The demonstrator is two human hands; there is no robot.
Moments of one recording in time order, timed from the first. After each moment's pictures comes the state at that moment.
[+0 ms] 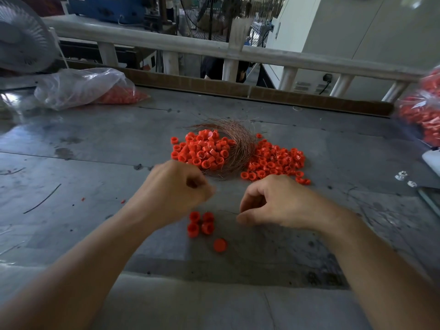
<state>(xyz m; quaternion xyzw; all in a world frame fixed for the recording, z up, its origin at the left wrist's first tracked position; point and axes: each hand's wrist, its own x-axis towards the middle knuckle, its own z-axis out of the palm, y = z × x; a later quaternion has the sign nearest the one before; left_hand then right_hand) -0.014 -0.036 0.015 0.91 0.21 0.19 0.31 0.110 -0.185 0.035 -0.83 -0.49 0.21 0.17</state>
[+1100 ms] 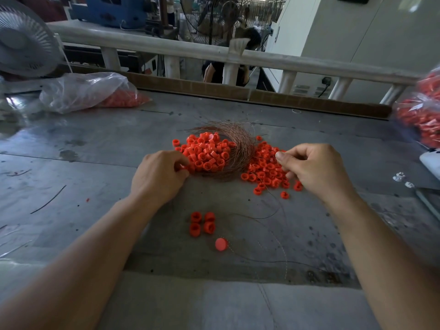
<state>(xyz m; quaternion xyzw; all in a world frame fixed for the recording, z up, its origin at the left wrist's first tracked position) 0.009 0.005 -0.008 0.89 0.31 0.25 0.23 0.148 -0.196 0.036 -0.85 -0.30 -0.03 0.43</state>
